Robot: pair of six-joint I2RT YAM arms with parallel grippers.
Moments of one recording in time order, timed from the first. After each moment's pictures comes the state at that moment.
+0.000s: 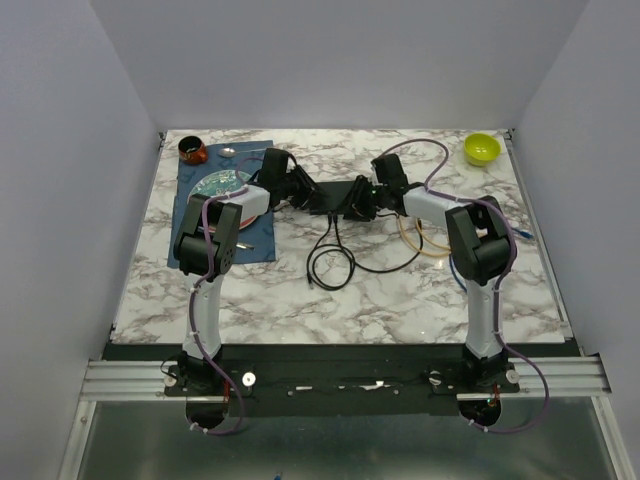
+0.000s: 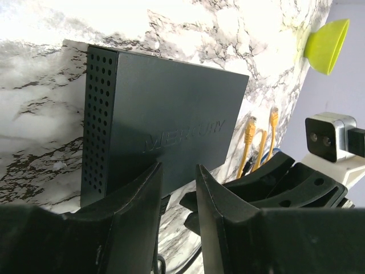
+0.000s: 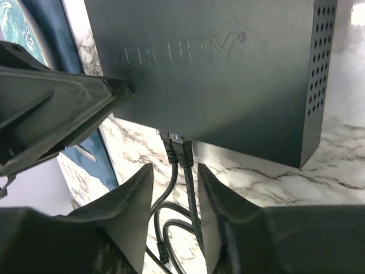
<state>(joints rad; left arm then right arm) -0.31 2.16 1.44 0.04 0.44 -1.02 0.41 2.11 1.42 -0.11 -0.42 0.81</state>
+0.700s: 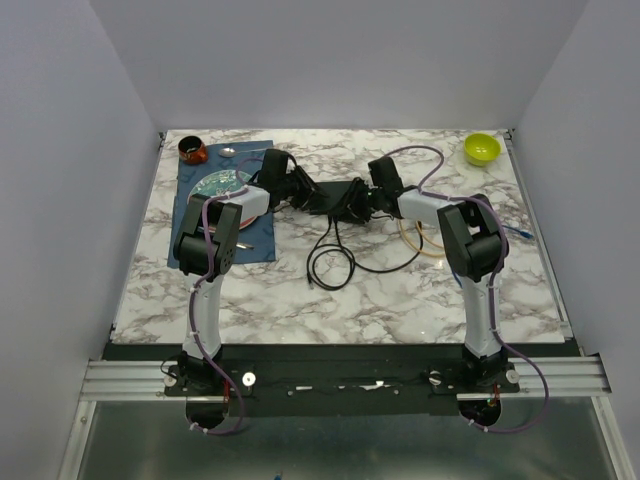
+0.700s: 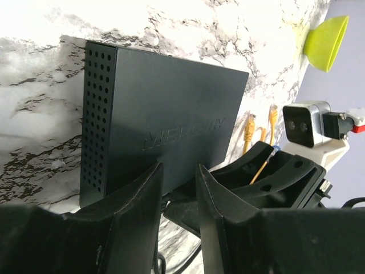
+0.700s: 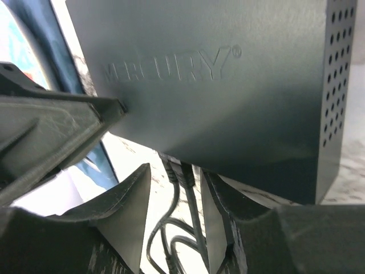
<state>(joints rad) -0.31 2.16 1.43 0.05 0.45 -1.02 0.43 2.17 1.44 -0.07 -0.42 0.89</state>
